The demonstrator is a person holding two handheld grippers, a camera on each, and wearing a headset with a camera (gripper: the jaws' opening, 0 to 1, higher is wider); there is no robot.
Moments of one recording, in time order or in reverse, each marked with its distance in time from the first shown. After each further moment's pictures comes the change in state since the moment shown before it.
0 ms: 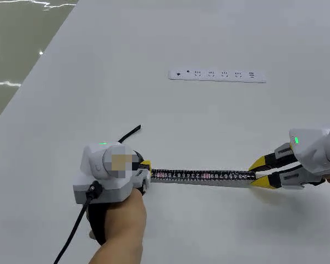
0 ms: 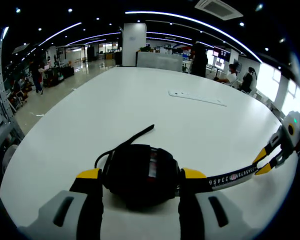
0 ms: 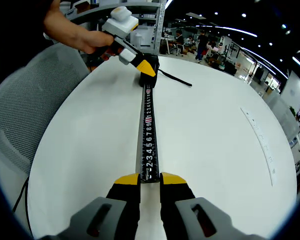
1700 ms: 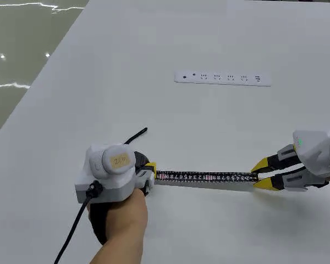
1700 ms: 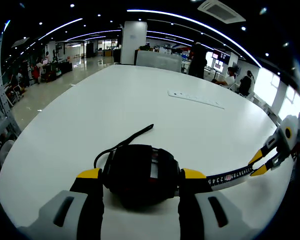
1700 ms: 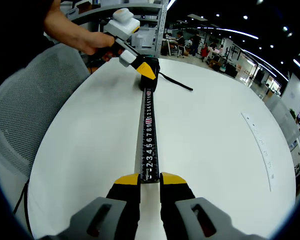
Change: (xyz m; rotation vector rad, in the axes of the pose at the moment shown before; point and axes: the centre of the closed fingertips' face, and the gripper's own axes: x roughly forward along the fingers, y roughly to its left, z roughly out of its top) left arm -0.003 0.000 -0.001 -0.039 0.017 -0.033; right arm 0.000 0.000 0.009 -0.015 -0.011 0.001
